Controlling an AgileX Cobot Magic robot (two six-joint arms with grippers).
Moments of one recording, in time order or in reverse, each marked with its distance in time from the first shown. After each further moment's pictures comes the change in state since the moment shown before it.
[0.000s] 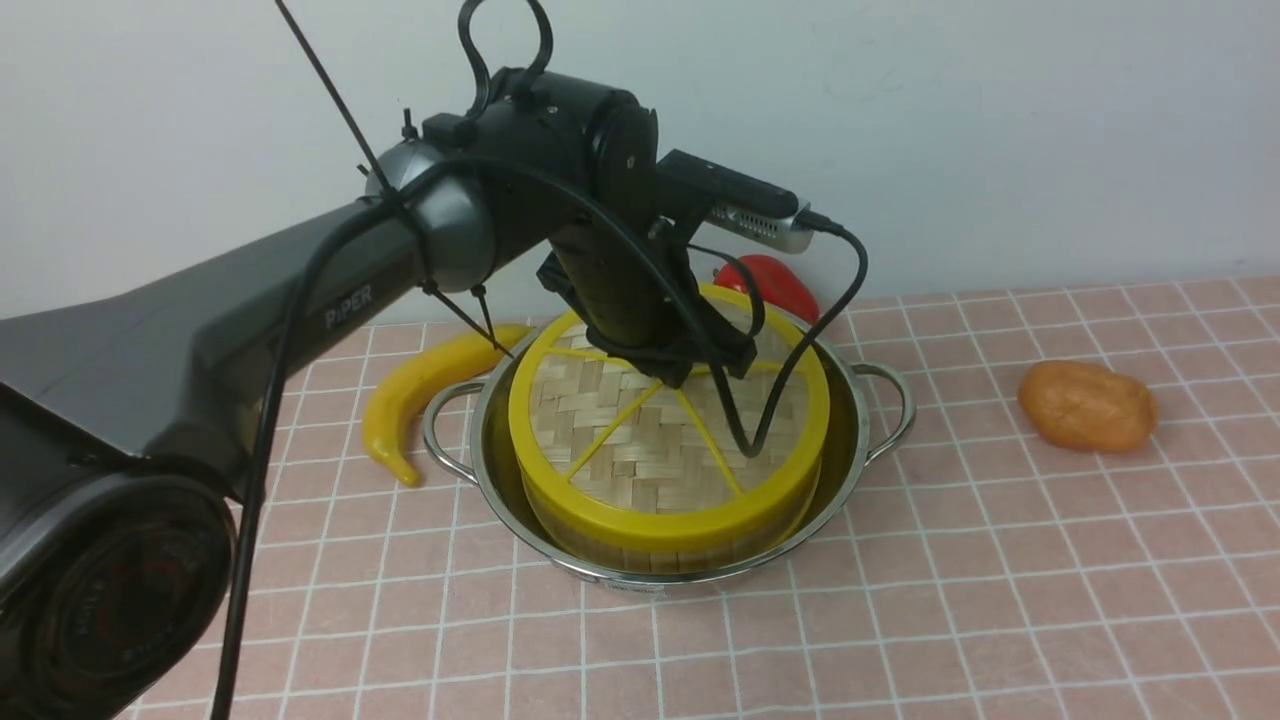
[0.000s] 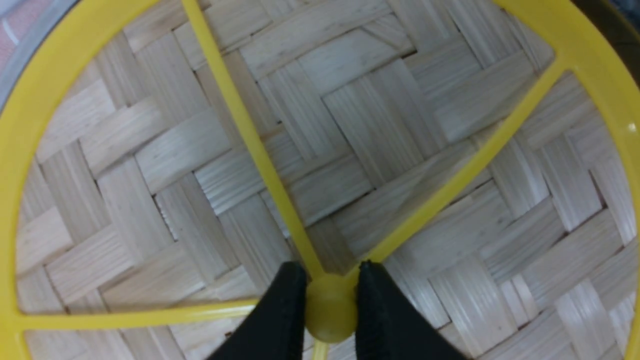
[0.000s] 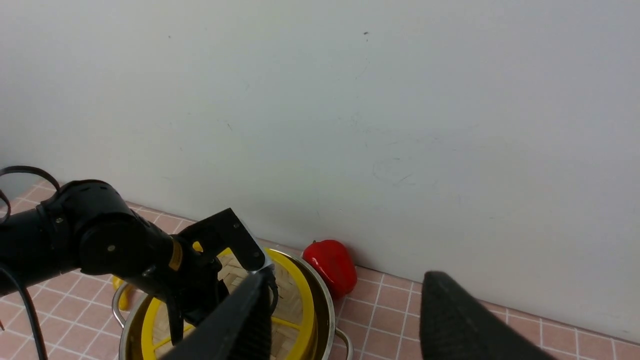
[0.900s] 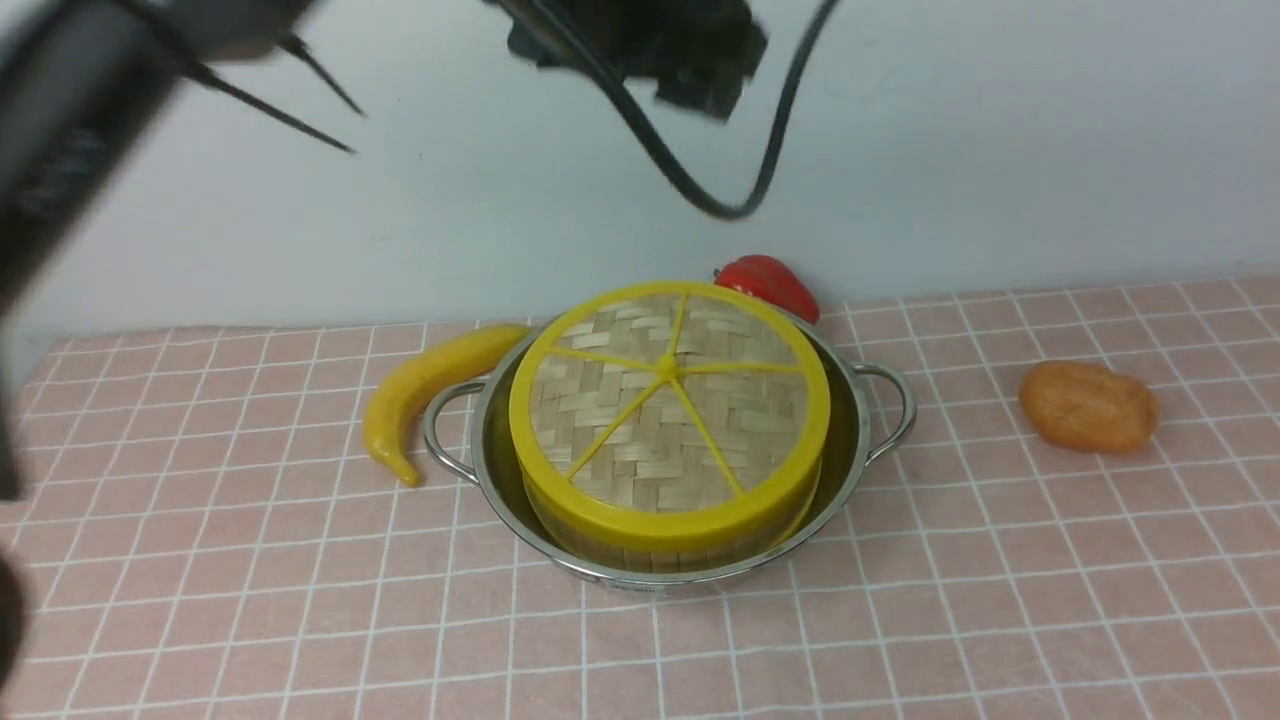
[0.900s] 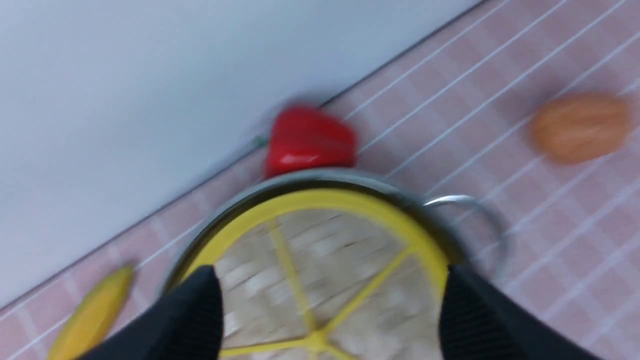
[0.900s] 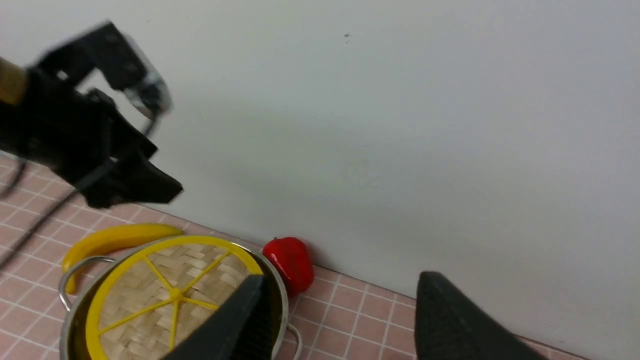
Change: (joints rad) right arm 0.000 -0.063 0.059 -0.081 -0.006 -0.079; left arm -0.001 -0.235 -0.384 -0.107 0.203 0.004
